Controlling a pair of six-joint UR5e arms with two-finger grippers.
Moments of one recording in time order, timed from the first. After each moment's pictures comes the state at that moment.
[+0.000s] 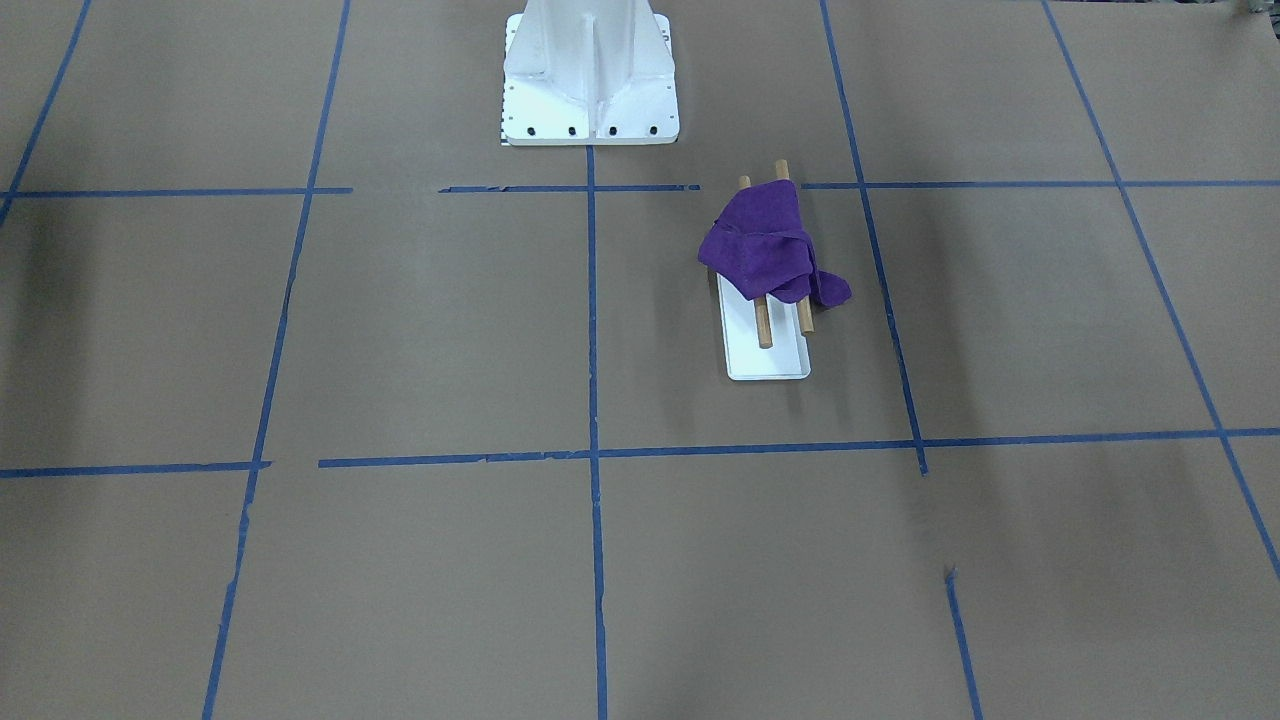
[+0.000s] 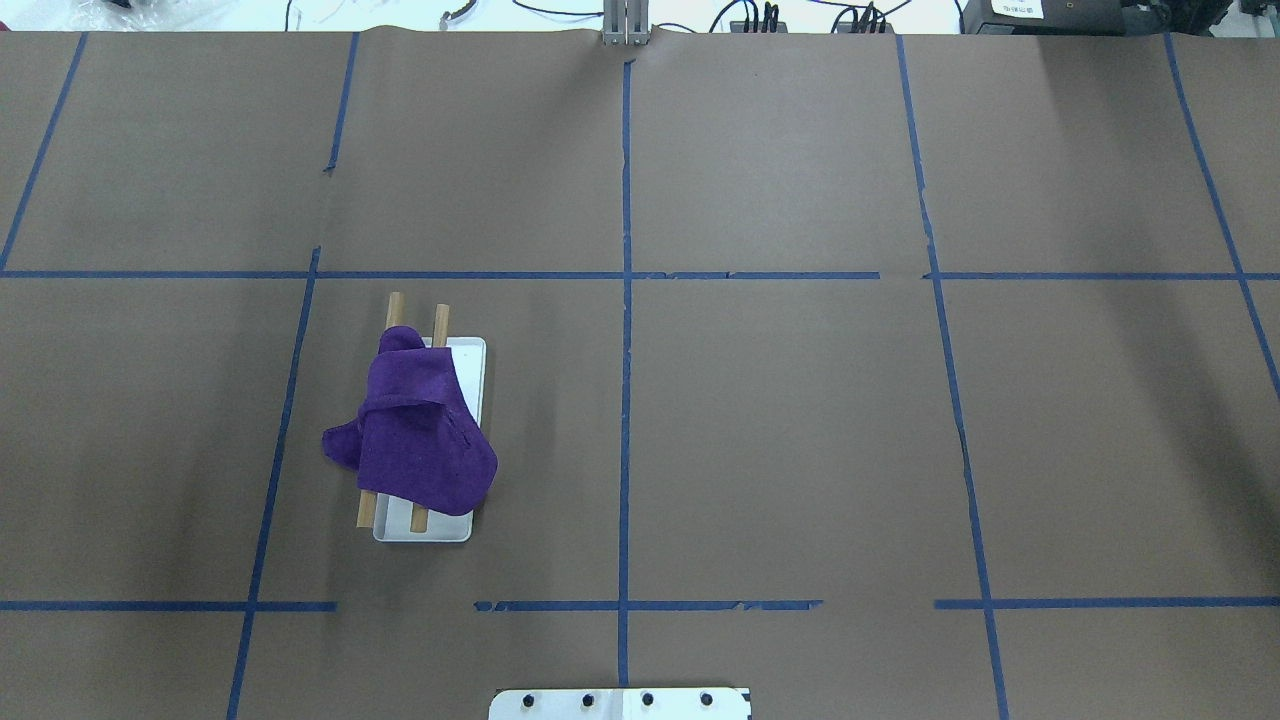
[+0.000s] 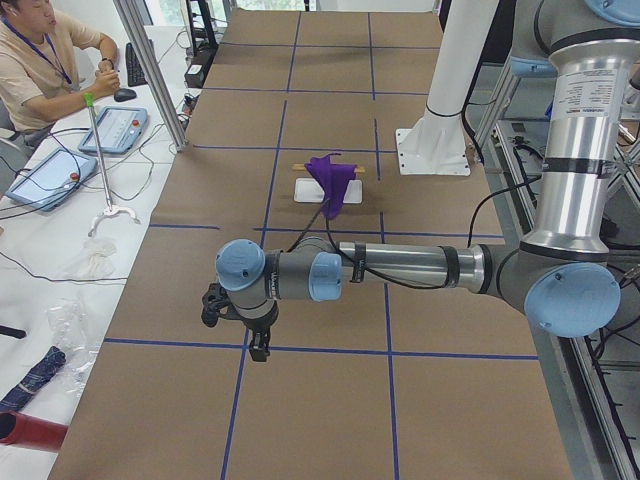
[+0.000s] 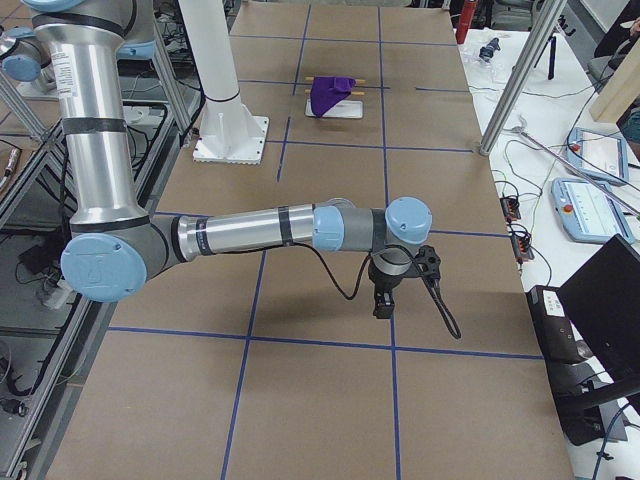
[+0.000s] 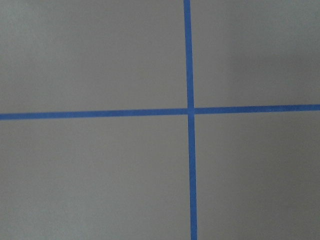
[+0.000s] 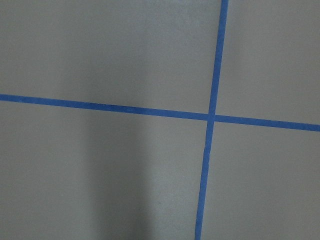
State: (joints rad) left arm -1.57 -1.61 -1.57 -1.48 -2.38 0.04; right arm 1.50 -1.47 1.64 -1.74 2.36 -0.04
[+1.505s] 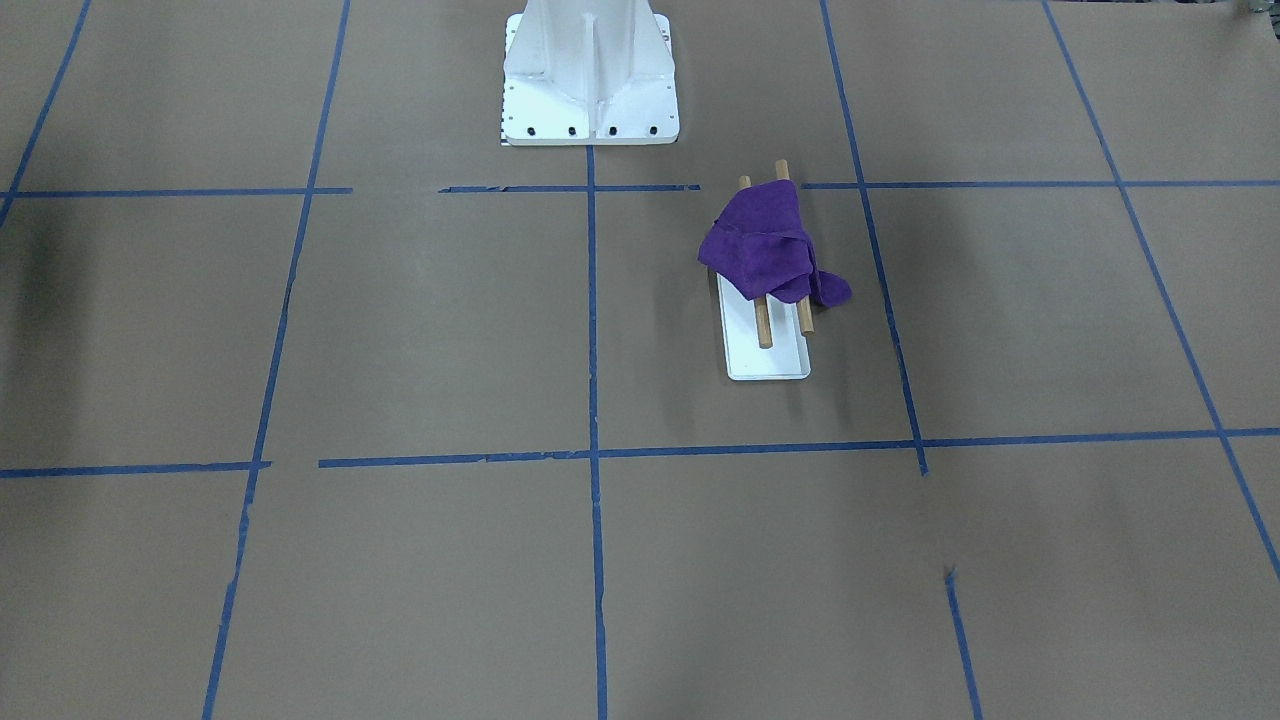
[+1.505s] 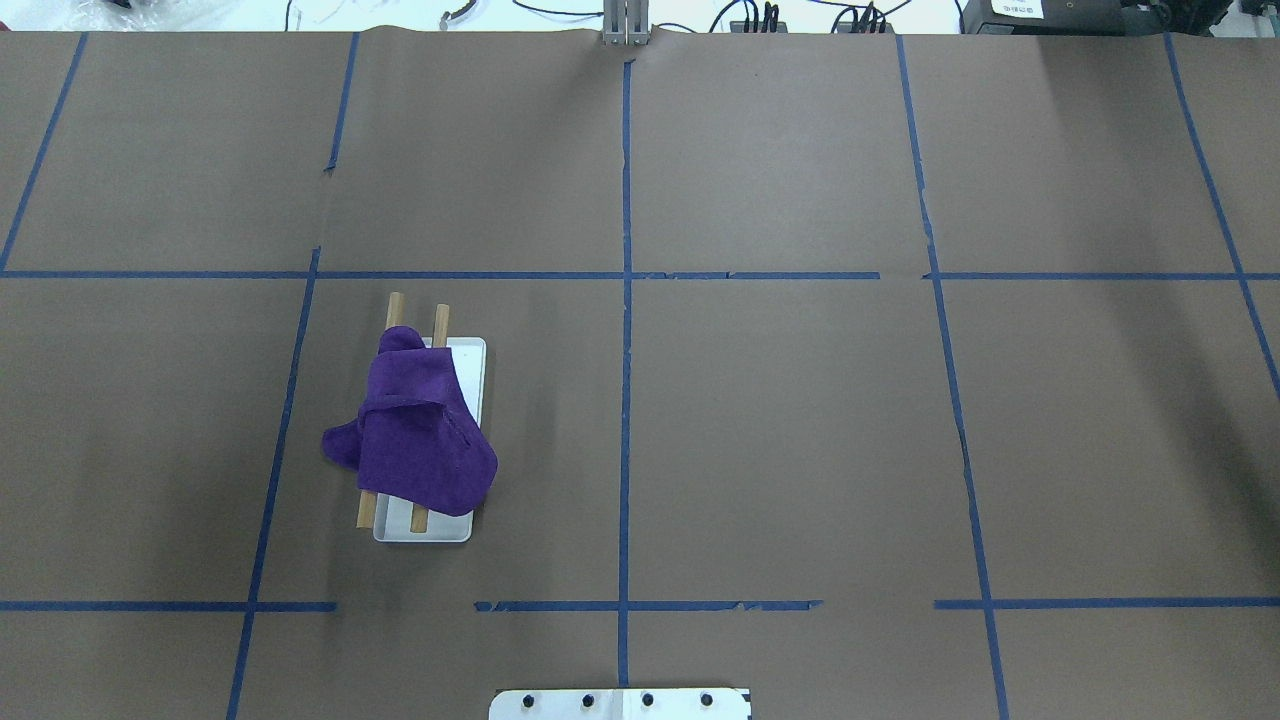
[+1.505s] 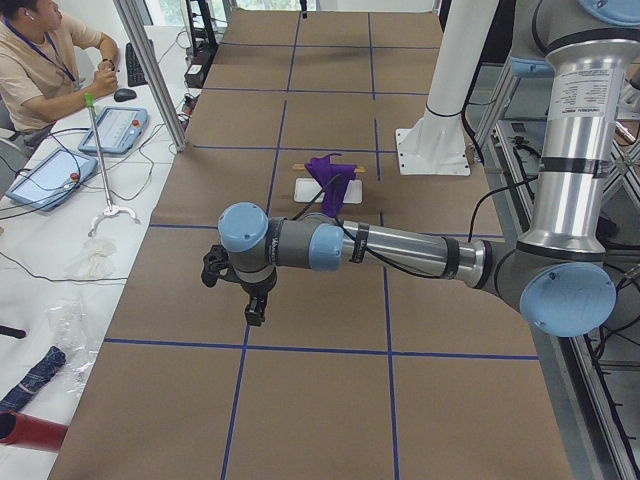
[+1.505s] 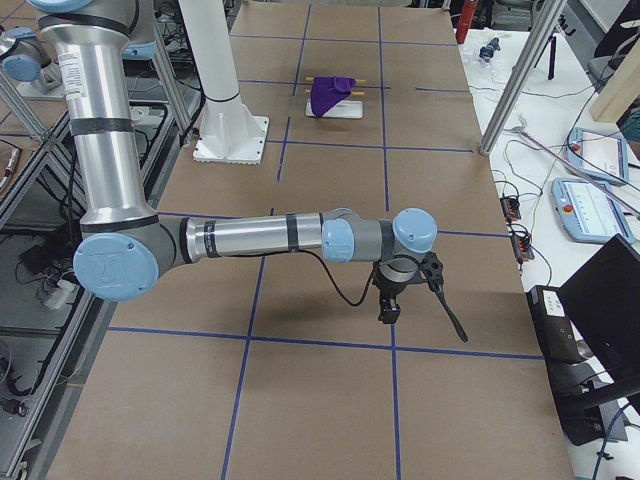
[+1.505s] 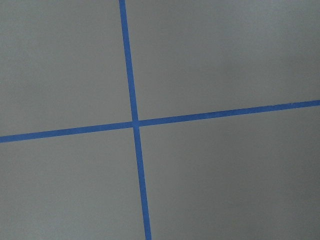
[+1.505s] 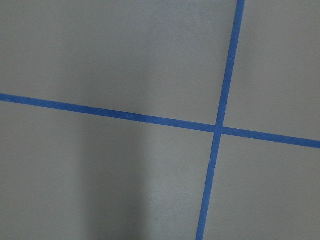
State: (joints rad) left arm -1.55 -1.63 -1.68 -1.51 -2.43 0.04; right arm 1.46 -1.45 1.55 -1.66 2.36 -0.04
